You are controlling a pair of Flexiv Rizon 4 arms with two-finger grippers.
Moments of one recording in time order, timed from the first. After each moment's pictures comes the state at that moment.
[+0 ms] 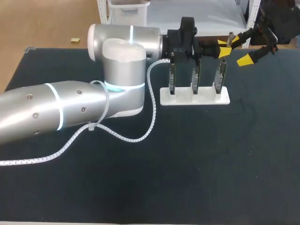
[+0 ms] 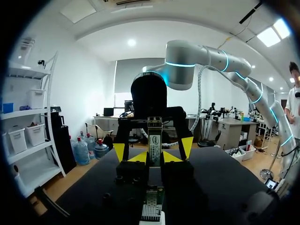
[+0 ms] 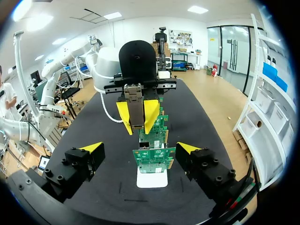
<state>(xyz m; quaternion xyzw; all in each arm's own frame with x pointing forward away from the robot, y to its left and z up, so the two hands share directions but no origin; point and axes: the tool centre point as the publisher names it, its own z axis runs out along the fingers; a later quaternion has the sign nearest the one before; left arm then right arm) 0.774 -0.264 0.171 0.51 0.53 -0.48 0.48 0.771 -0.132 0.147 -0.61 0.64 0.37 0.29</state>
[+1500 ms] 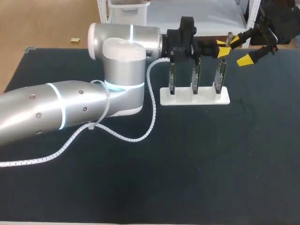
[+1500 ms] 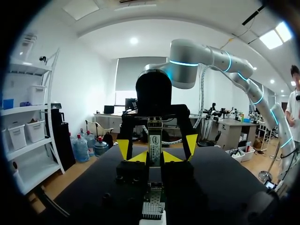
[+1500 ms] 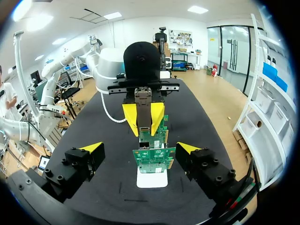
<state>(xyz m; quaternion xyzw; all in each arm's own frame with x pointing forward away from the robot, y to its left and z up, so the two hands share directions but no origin) 0.781 -0.263 0.165 0.51 0.54 -0.48 0.47 0.771 -0.132 0.147 -0.61 0.64 0.37 0.29</state>
